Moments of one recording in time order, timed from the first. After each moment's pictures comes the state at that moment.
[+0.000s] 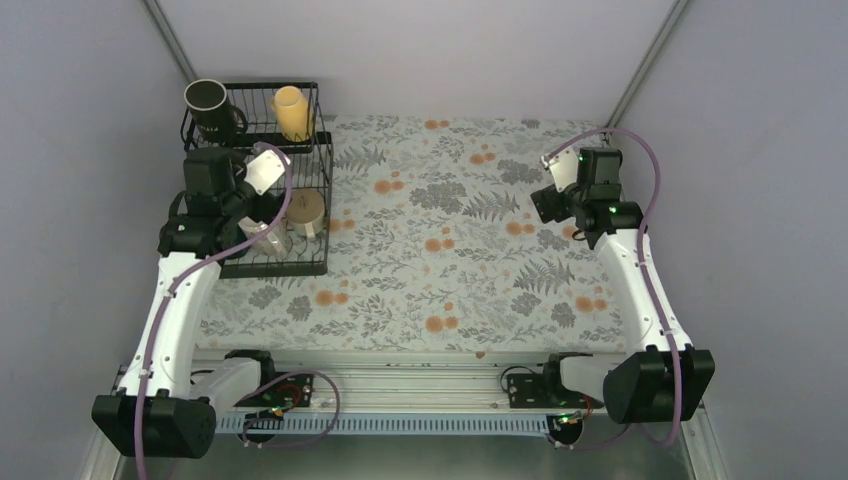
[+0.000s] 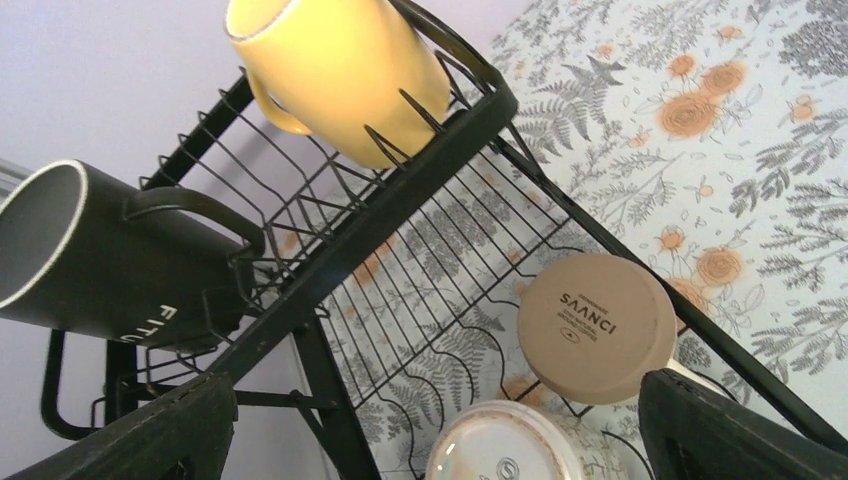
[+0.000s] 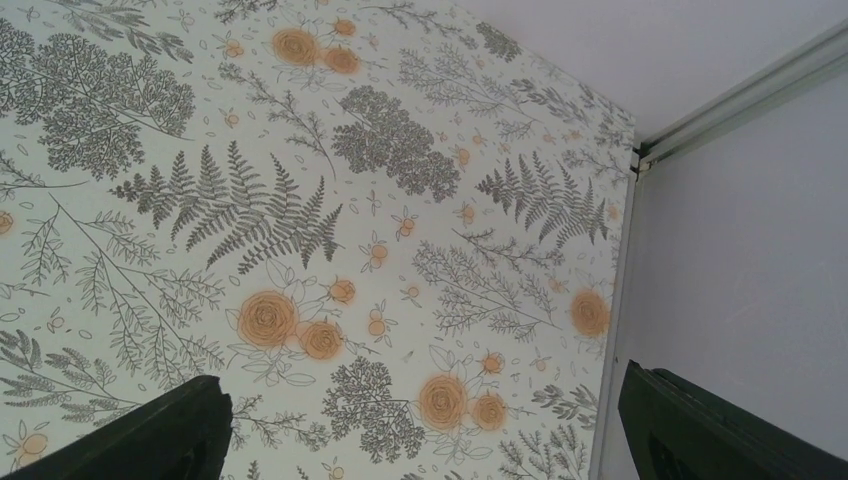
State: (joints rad) left arm -0.02 1.04 1.12 -0.61 0.07 0.67; right arm 0.05 1.21 1.15 -0.64 0.06 -0.48
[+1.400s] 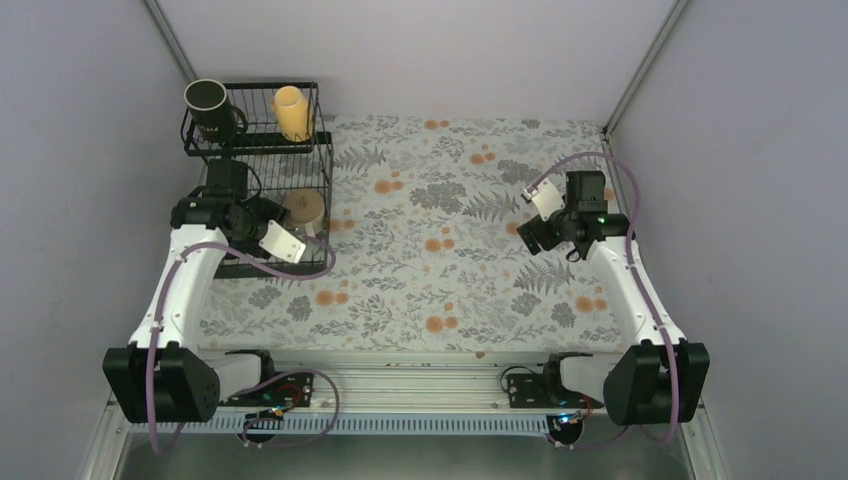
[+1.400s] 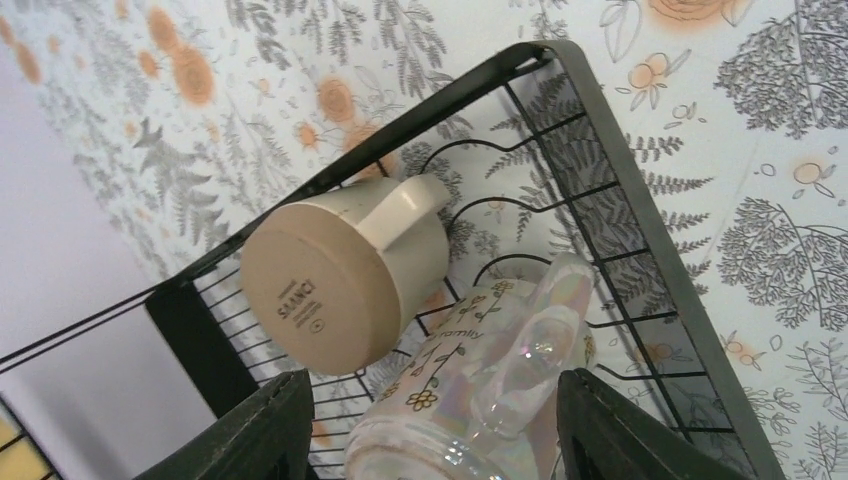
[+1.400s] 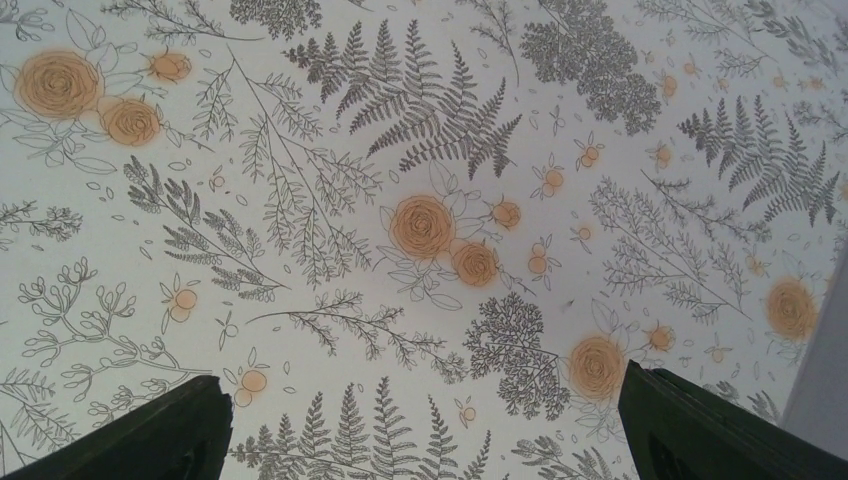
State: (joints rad) left arm 0.02 1.18 1.12 -1.03 0.25 1.99; right arm 0.06 1.21 1.00 -0.71 -0.13 -0.58
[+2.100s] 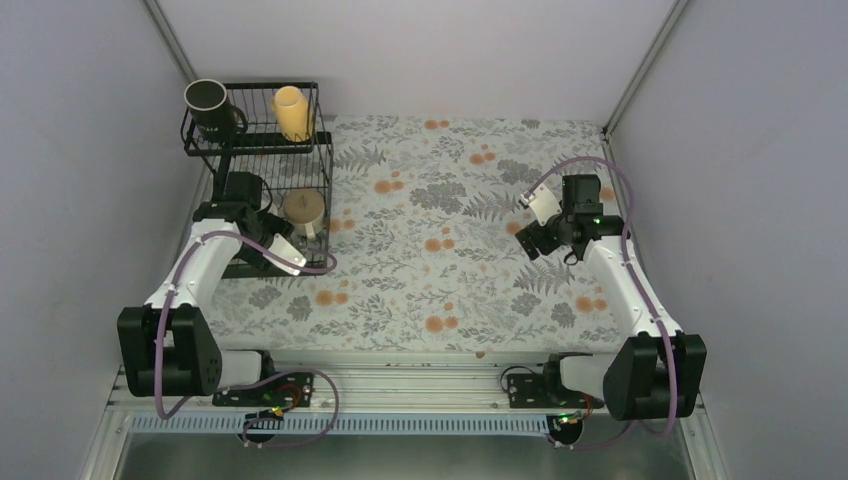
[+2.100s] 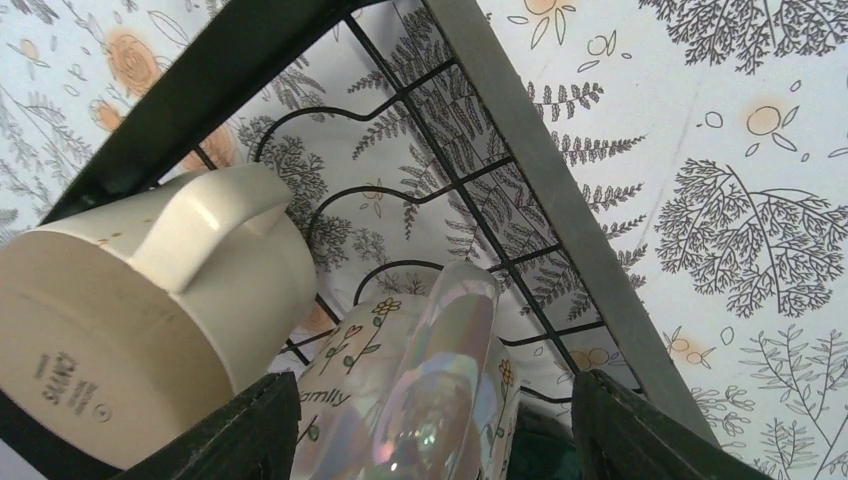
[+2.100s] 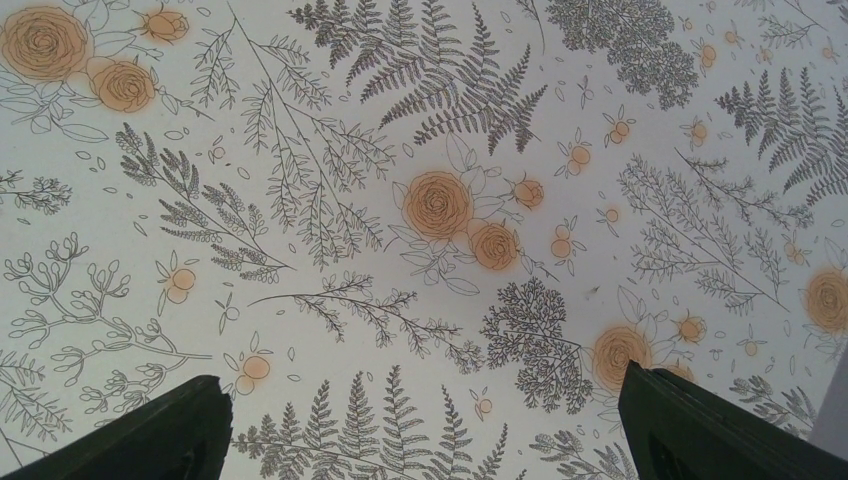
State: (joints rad) left arm 0.02 1.31 1.00 -0.93 0.10 2.07; right arm 0.06 1.22 0.96 -0.70 -0.12 -0.59
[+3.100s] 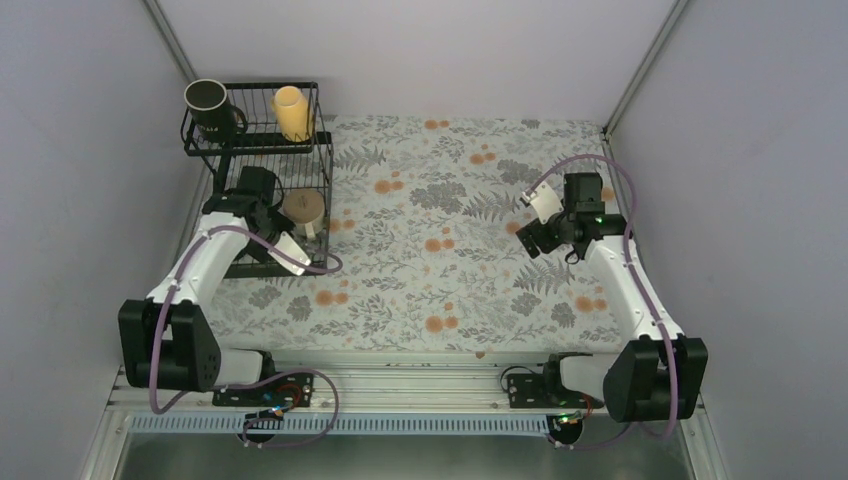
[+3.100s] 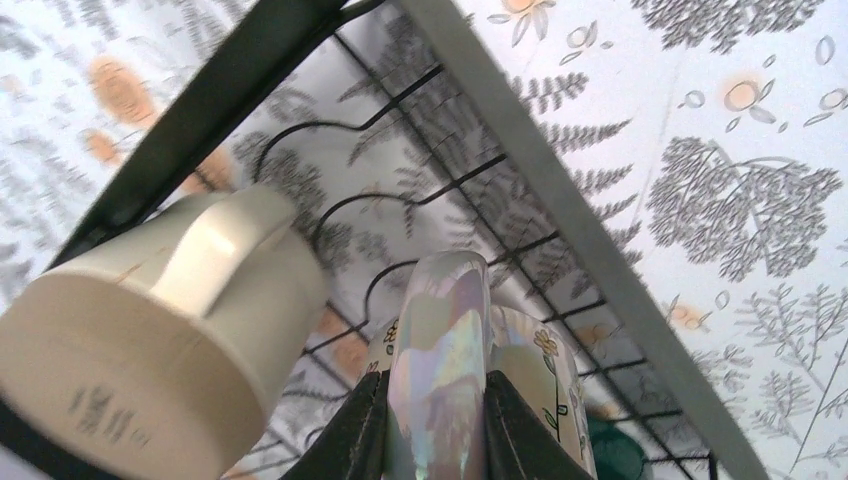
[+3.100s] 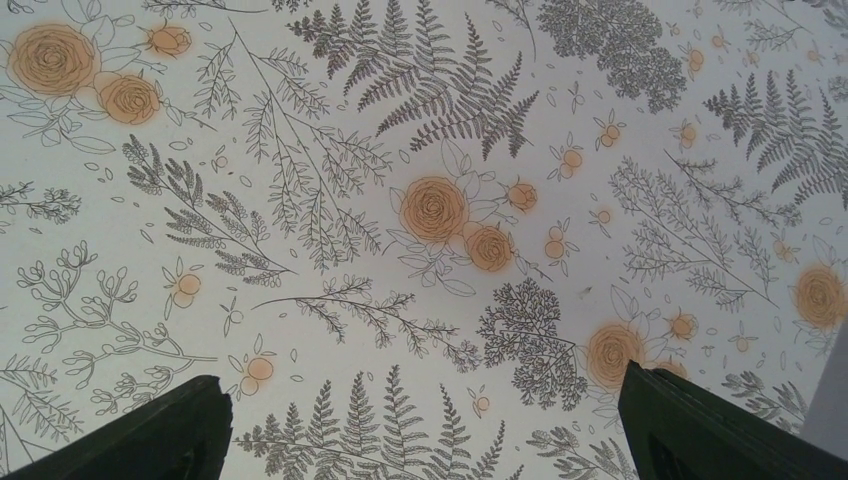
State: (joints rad) left arm -0.07 1.35 1.03 -0.97 0.00 2.08; right arm 0.06 1.22 0.98 -0.71 -0.12 -0.58
